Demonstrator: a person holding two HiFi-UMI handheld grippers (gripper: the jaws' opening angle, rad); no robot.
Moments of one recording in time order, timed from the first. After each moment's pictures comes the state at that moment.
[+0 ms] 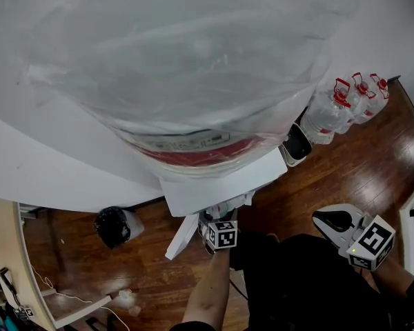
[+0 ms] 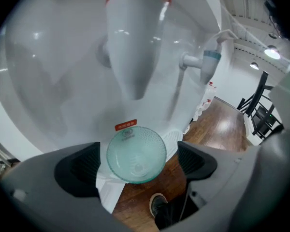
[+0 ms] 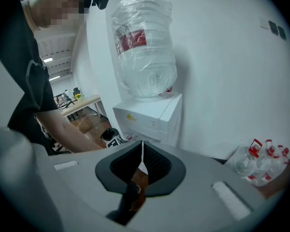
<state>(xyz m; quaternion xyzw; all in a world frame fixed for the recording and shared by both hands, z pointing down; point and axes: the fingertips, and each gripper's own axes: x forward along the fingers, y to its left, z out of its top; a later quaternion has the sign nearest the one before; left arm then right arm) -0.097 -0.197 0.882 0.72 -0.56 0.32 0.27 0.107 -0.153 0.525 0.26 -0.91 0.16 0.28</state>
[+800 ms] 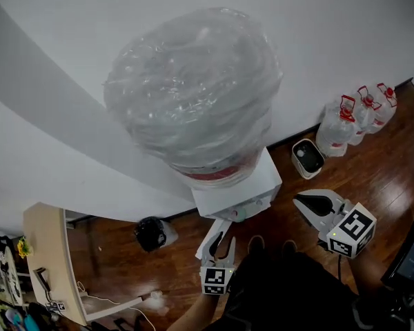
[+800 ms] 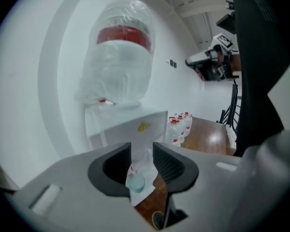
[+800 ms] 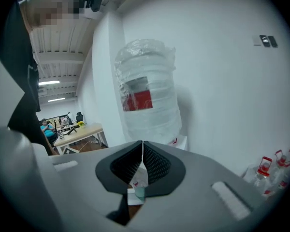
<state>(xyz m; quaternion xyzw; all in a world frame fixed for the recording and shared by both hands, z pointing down) -0.086 -0.096 0.563 0.81 -0.54 0.20 0.12 0.088 -0.178 0.373 0.27 -0.95 0.14 0.11</state>
